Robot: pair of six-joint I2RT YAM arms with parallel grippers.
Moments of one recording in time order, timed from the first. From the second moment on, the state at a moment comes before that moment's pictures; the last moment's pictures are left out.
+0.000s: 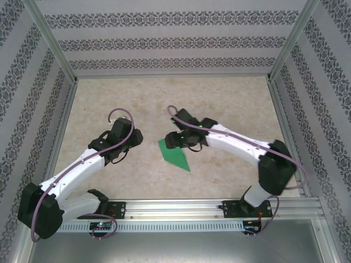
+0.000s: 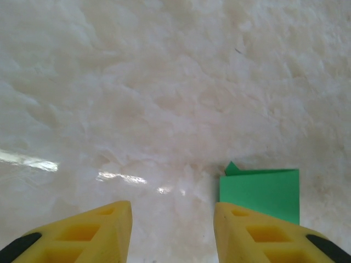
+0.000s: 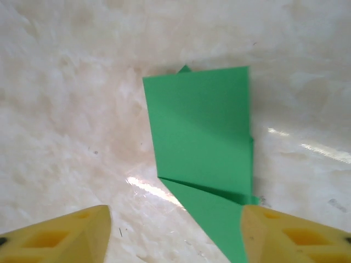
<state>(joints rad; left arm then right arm) -0.51 1.12 0.75 -0.47 -0.11 -0.83 0.79 1.56 1.16 -0.64 -0.11 0.57</state>
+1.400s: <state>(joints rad) -0.65 1.54 0.80 -0.28 0.28 -0.91 0.56 1.69 0.72 -0.06 -0.49 0.72</state>
